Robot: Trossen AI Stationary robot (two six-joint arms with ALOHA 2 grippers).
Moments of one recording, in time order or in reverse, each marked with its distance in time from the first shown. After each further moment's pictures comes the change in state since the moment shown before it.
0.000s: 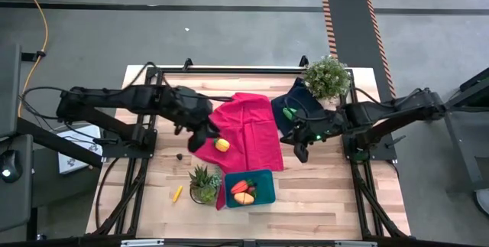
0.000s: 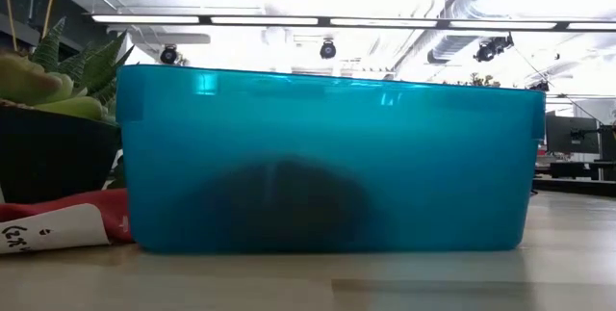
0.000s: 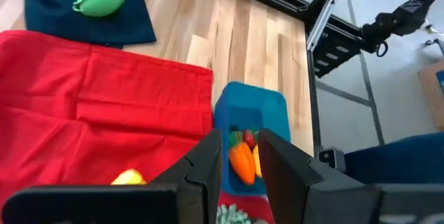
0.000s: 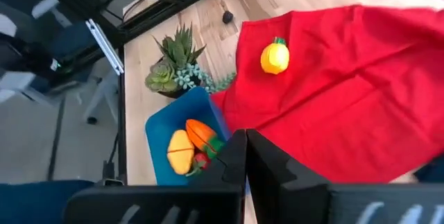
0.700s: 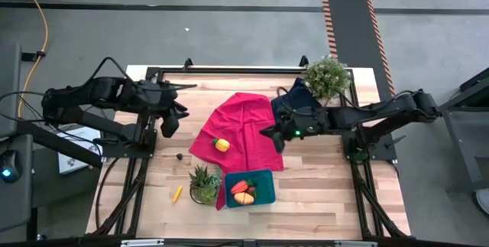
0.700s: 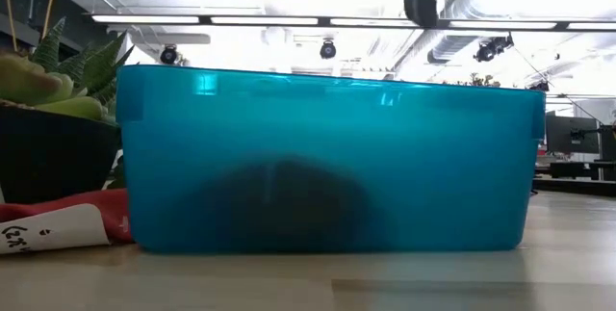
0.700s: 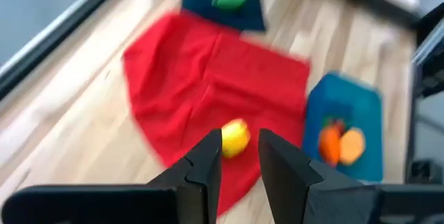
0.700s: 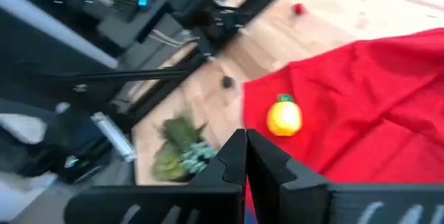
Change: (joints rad) left arm -0.001 -0.260 0.000 -0.380 -0.339 -0.084; right arm -0.096 0.142 -0.101 0.440 0.037 0.155
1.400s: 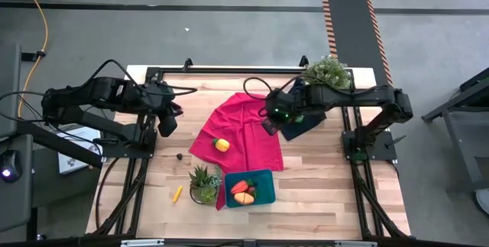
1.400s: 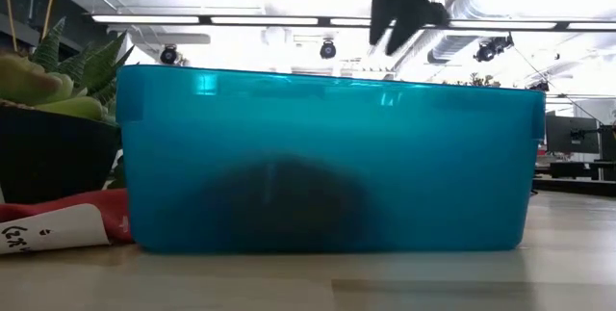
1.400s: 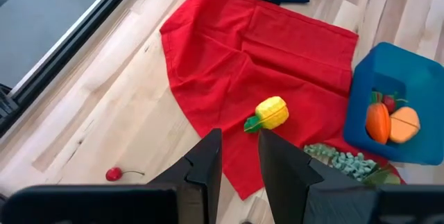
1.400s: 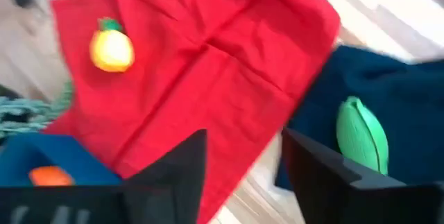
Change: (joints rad) left arm 0.000 -0.002 0.000 -0.120 -0.078 0.014; right arm -0.161 0.297 0.531 -0.942 0.041 -0.047
